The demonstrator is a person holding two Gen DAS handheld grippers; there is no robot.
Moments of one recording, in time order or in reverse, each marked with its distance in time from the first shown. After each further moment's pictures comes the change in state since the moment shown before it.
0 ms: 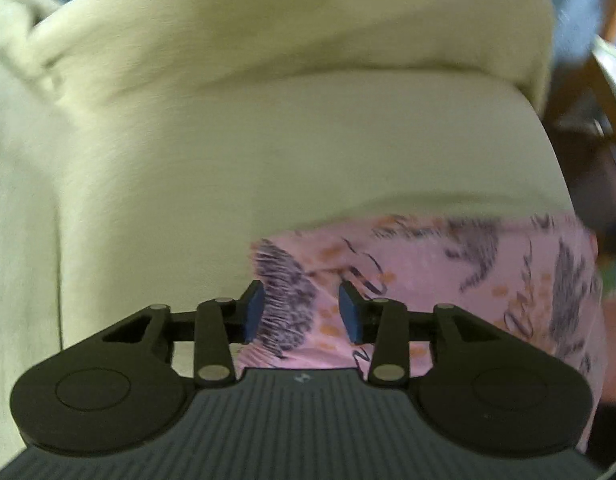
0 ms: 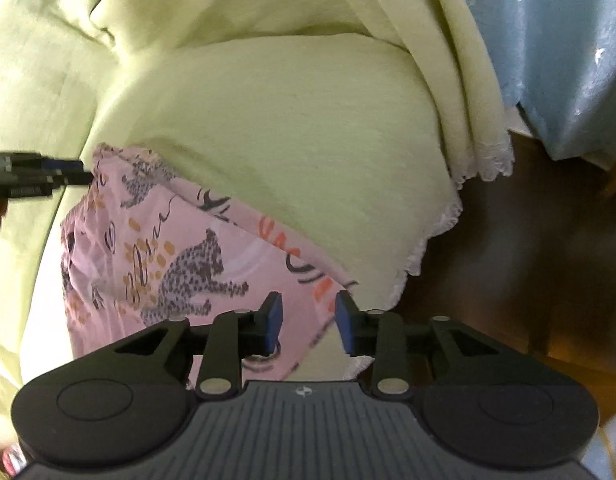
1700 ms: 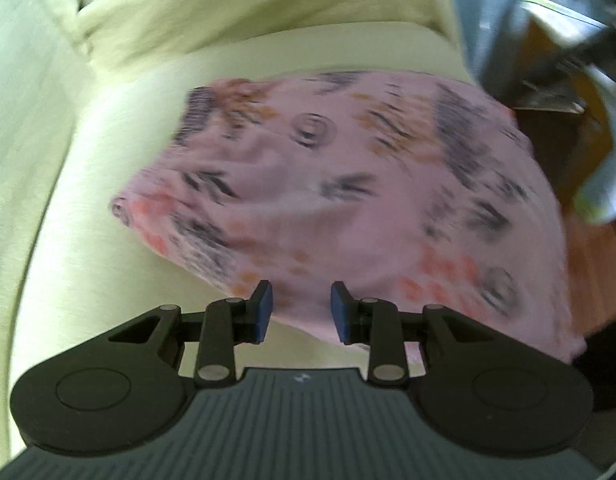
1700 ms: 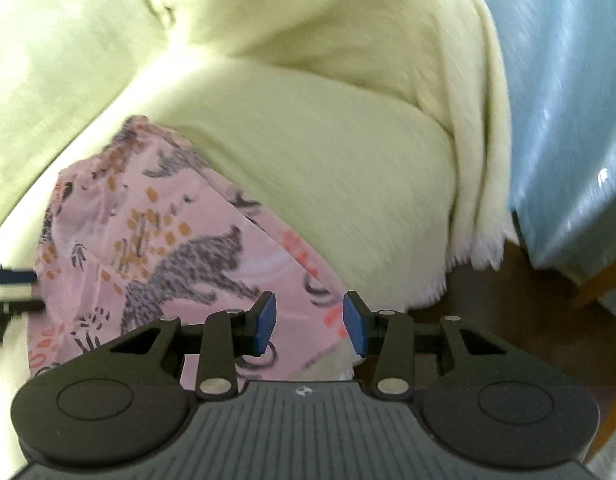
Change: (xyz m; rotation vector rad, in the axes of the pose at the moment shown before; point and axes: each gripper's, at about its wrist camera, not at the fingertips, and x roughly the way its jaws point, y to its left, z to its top) left arm -0.059 -0.112 -0.200 0.002 -0.206 0.075; right arm 0.001 0.042 -0.034 -0.372 -0.226 -0.127
